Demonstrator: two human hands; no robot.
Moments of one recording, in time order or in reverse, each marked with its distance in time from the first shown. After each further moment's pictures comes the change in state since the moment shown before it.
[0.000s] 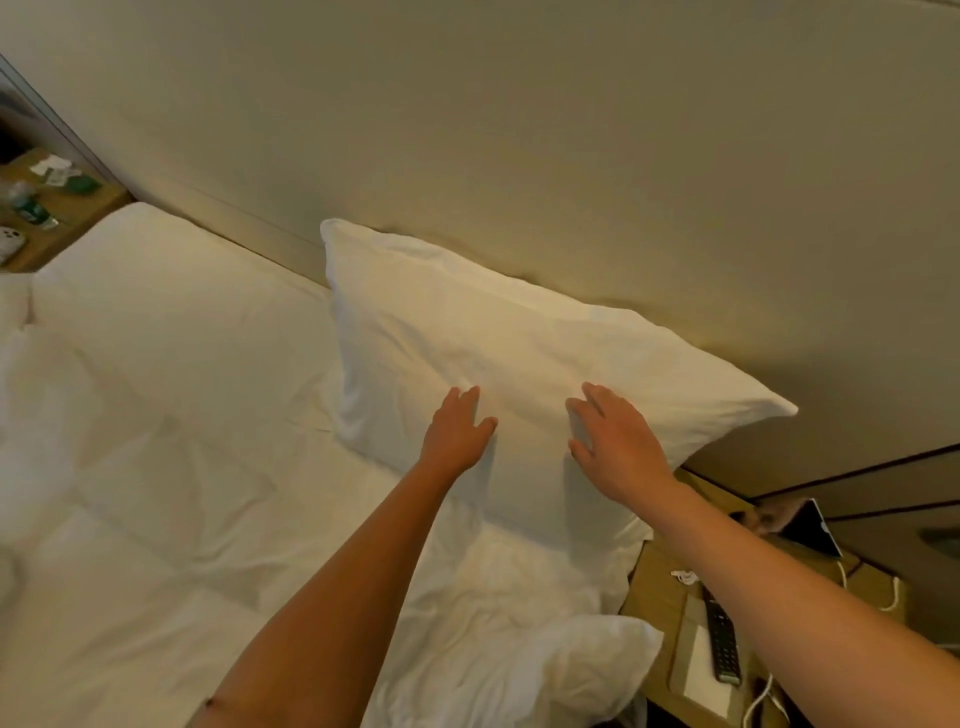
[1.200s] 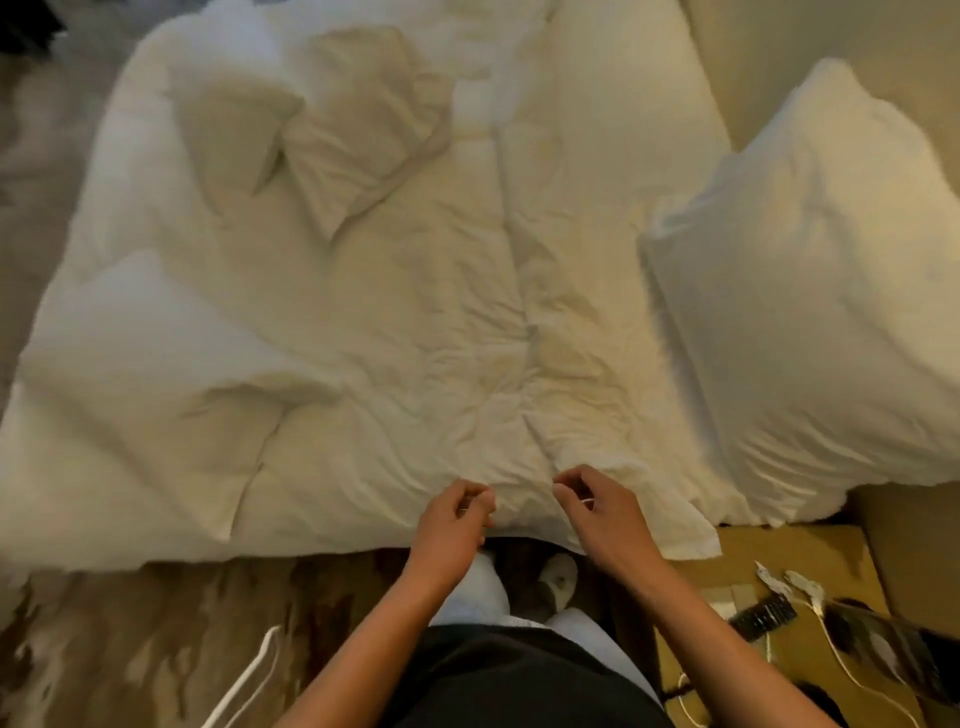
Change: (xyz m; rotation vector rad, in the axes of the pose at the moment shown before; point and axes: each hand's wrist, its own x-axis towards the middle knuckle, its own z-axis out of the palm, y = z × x) left_hand -0.569 0.001 0.257 -1.106 0.714 -0.790; right_hand -0.363 -0.078 0.097 0.456 -0.654 -0.468
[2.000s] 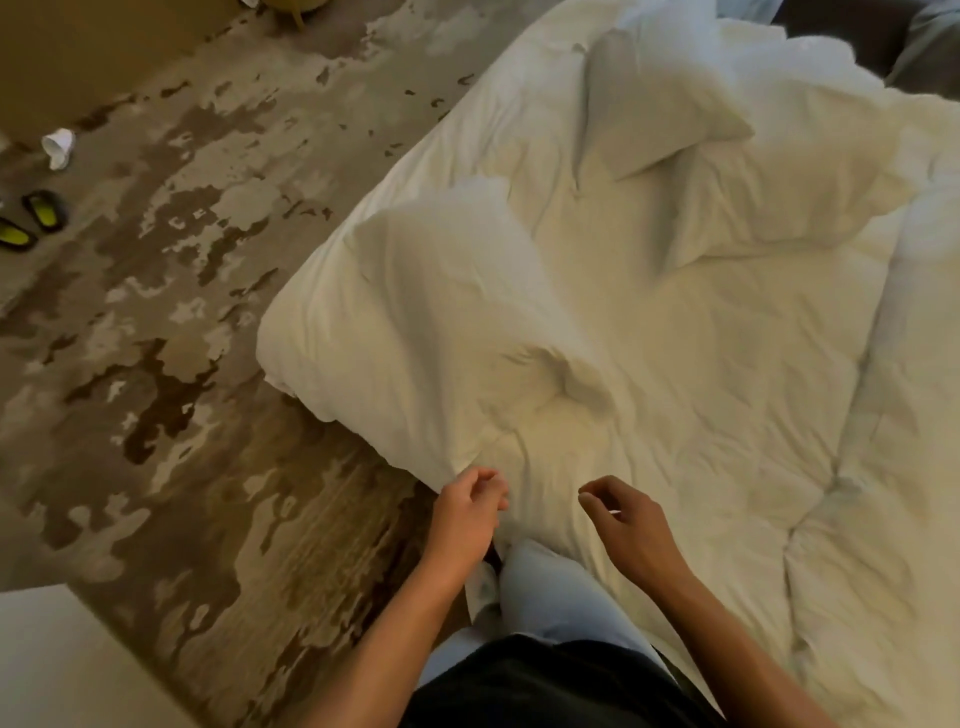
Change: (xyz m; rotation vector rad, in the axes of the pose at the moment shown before) left_hand -0.031 -0.182 -0.367 -0.522 0.485 -0.098; right_hand 0.012 -0.250 0.341 -0.309 -0.404 -0.293
